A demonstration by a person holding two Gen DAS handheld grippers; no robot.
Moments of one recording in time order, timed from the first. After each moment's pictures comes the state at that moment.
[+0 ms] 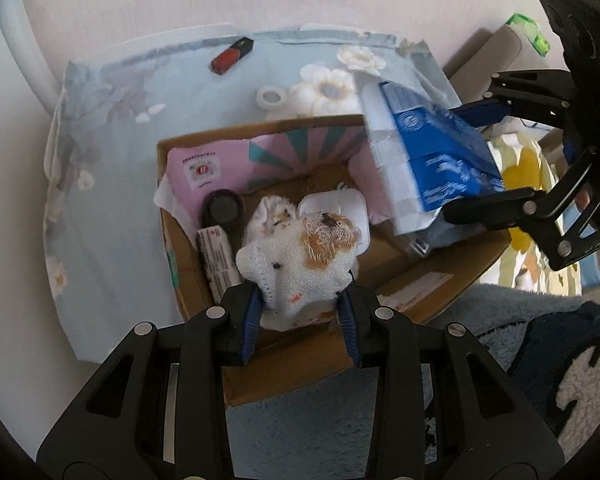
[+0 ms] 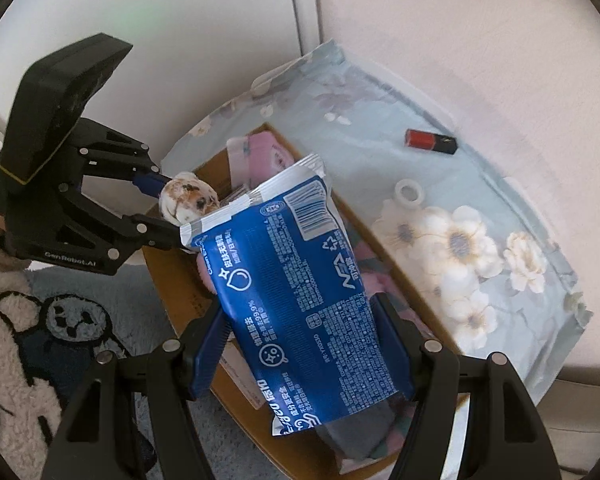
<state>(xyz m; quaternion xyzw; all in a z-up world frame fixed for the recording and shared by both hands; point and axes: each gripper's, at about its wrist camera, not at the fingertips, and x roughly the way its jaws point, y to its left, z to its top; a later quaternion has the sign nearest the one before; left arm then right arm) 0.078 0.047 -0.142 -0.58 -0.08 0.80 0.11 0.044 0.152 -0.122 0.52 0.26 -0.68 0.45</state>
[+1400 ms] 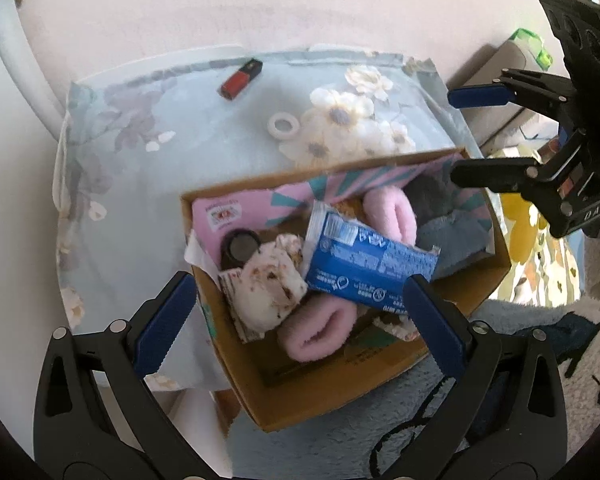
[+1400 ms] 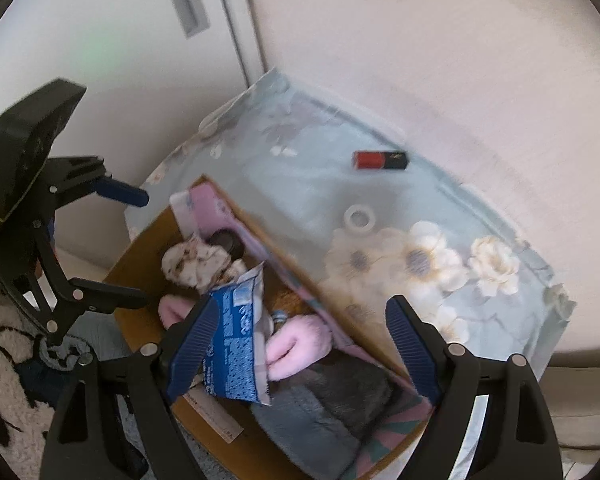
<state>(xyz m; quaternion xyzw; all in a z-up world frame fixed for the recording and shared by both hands) 0.054 0.024 -0.128 -0.57 -0.09 0.81 0.11 -0.003 0.162 -0.101 0.51 0.22 -0.73 0.39</state>
